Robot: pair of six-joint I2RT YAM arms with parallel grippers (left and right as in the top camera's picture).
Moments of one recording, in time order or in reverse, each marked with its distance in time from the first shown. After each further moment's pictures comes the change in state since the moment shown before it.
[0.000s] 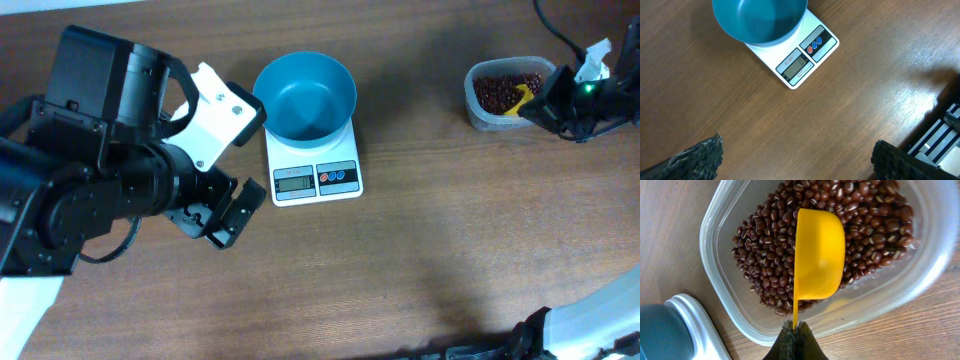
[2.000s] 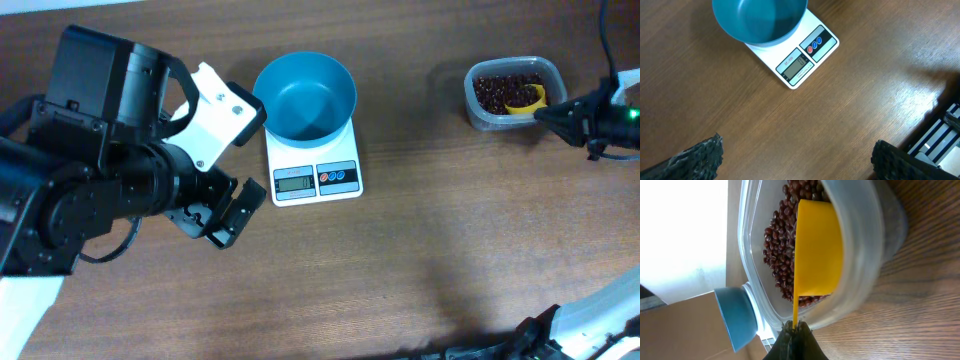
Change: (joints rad) left arm 0.000 0.000 0.000 0.000 0.000 0.000; right arm -0.238 0.155 -0.004 -0.011 -0.479 -0.140
